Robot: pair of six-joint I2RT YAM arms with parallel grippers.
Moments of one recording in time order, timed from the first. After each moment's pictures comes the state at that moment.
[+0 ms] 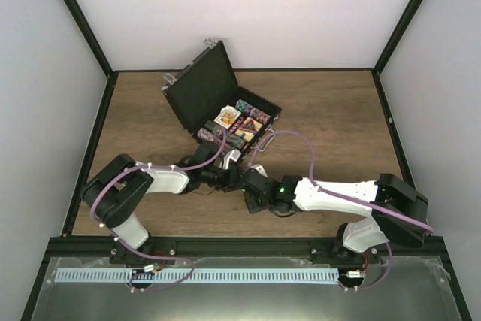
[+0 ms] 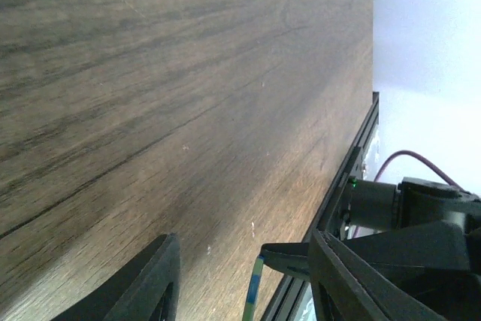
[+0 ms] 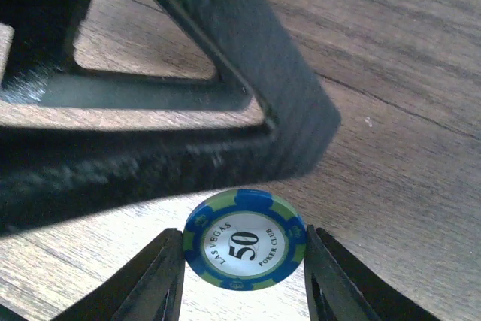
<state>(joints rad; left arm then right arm) -0.71 1.63 0.60 0.32 0.71 -0.87 1.15 1.41 0.77 -0.48 0.18 0.73</state>
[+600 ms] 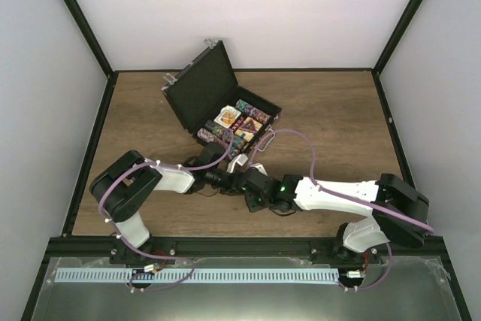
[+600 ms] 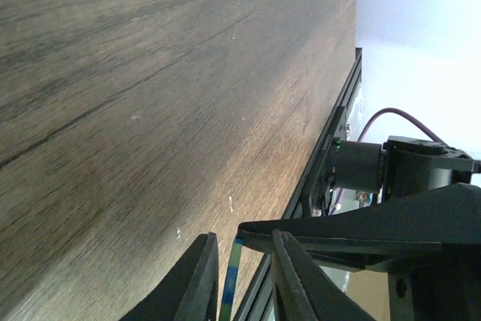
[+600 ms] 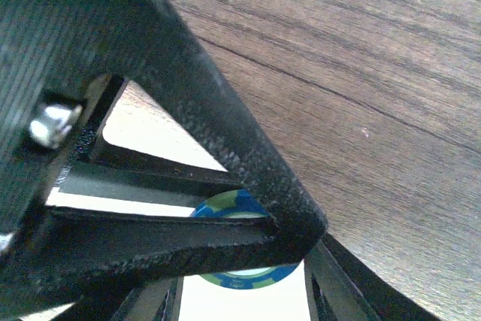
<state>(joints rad) -0.74 1.72 0.63 0.37 0.84 -0.87 1.13 1.41 0.78 -0.47 0.17 0.71</state>
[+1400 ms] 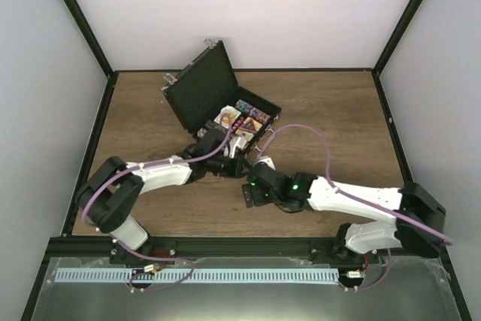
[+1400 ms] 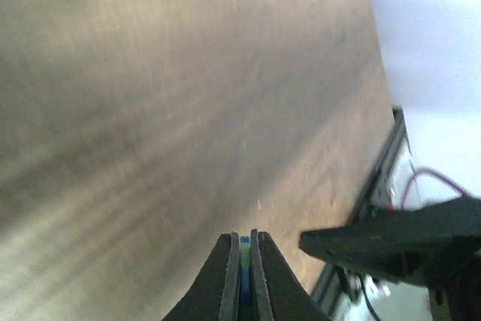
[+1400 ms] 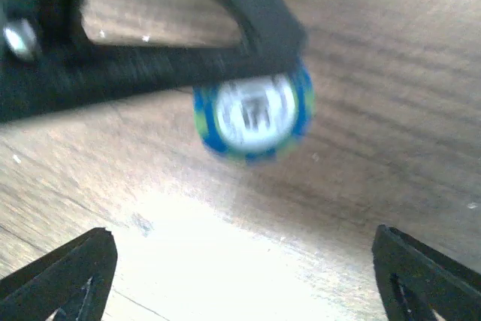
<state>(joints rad) -0.74 1.63 0.74 0.16 0.65 -0.73 1.11 1.32 0.77 -0.51 0.22 0.72</state>
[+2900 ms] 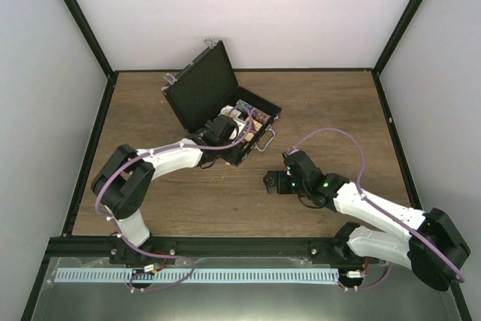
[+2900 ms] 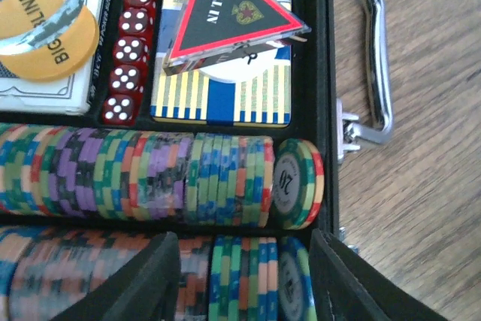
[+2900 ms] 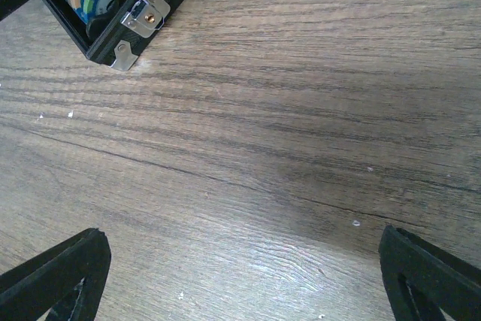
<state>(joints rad) -0.70 1.74 1.03 -0.16 -0.04 -0.12 0.75 1.05 0.52 -0.34 0.03 0.65</state>
